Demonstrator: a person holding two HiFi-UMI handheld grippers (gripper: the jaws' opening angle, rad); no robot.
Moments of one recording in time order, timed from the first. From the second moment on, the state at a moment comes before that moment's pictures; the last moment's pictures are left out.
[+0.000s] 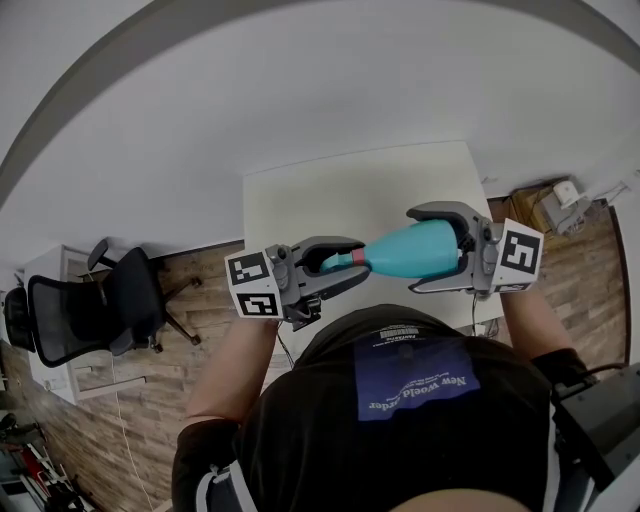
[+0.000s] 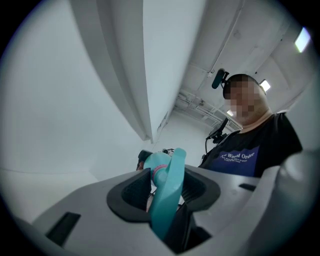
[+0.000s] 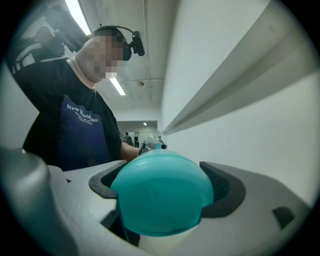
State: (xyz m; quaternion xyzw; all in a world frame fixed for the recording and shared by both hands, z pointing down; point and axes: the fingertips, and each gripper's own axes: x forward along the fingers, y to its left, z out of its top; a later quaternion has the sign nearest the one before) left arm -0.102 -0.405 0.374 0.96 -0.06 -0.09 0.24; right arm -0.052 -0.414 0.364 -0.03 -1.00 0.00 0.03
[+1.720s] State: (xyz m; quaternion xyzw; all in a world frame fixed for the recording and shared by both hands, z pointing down) left arm -0.132 -0.421 0.373 0.90 -0.07 -0.18 0.38; right arm -0.025 -0.438 0.381 -0.01 -0.99 0.10 -0.02
